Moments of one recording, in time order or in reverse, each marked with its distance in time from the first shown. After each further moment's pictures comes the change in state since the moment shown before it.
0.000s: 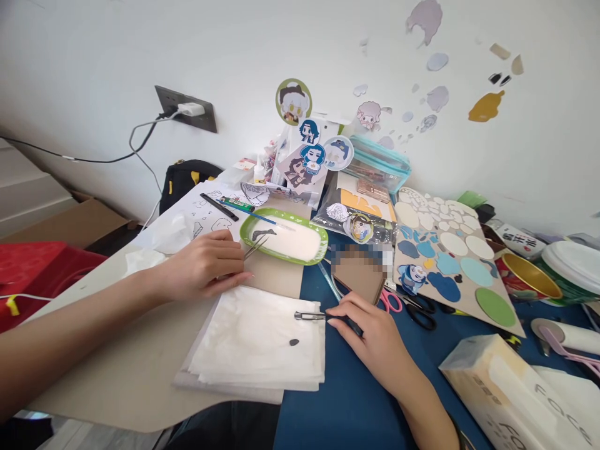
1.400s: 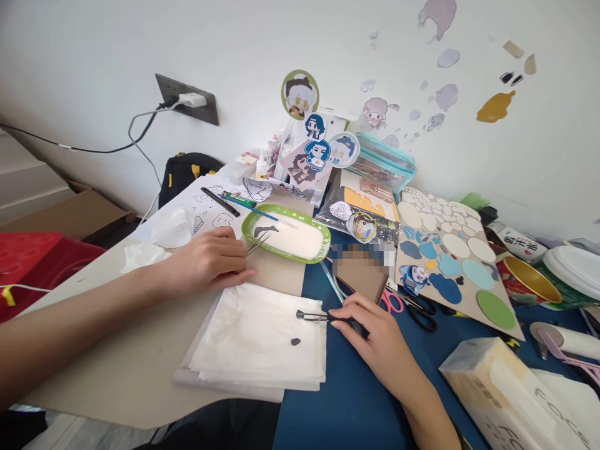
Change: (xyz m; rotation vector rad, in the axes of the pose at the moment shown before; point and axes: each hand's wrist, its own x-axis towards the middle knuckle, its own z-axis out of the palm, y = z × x) left_hand -0.001 0.000 0.006 0.043 0.011 -0.003; right_hand -0.001 -0.002 -0.004 0.033 0.012 0.018
